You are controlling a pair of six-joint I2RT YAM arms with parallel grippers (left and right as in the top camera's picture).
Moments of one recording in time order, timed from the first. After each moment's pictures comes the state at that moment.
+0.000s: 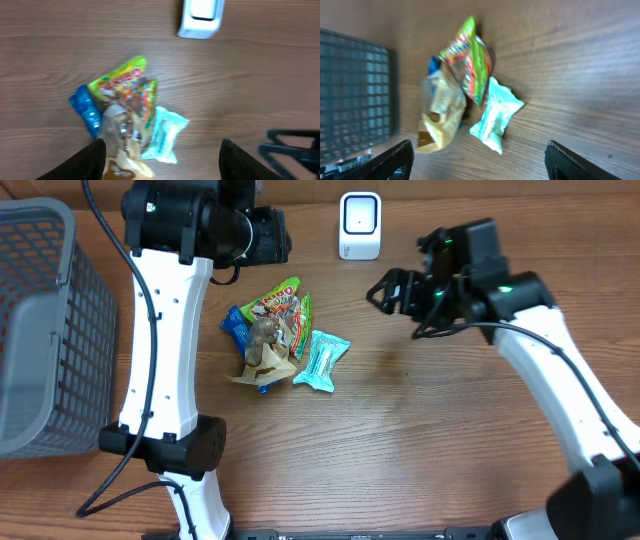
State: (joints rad) left arm -0.22 2.02 2.56 -1.58 0.09 -0.29; right arm 0.32 1.70 1.47 -0.76 -0.48 0.54
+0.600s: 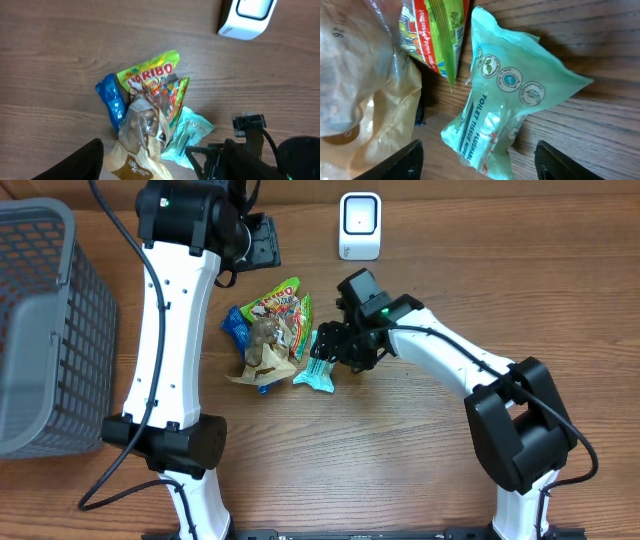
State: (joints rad) left arm -0.22 2.03 2.47 -1.57 -0.04 -0.37; right arm 0.58 2.03 1.46 -0.63 -0.40 0.68
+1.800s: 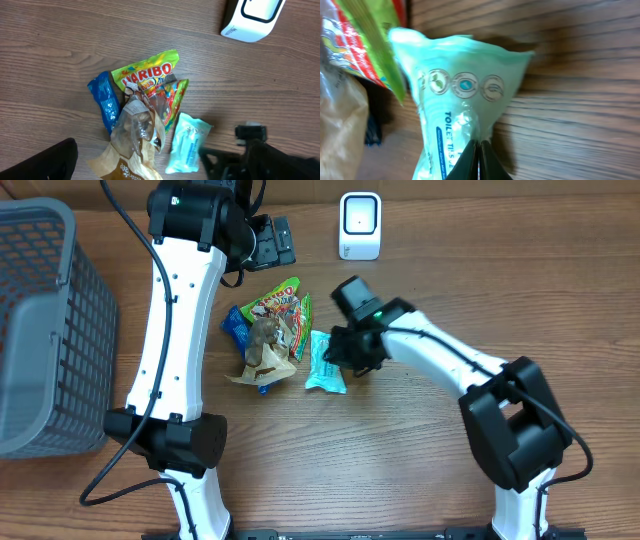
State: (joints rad) left arm -0.22 2.03 2.41 -1.52 -0.03 -0.42; right arm 0.56 2.04 1.47 -0.72 -0.27 0.70
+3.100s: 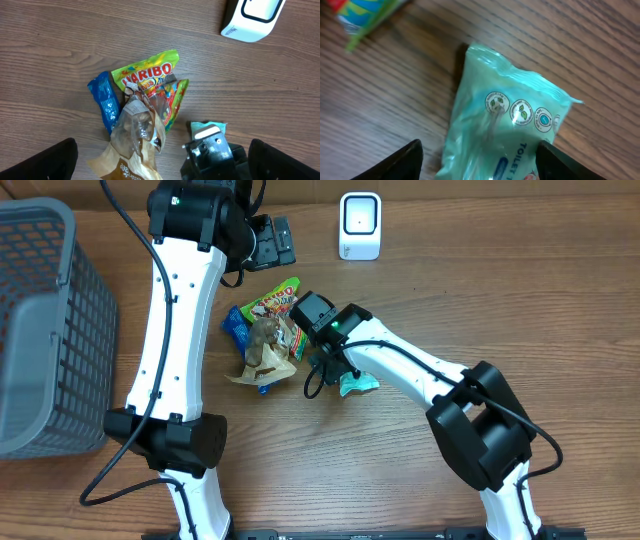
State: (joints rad) left arm -0.22 2.03 2.41 -1.52 -0.03 -0.42; right arm 0.74 2.14 1.64 -0.91 0.20 0.12
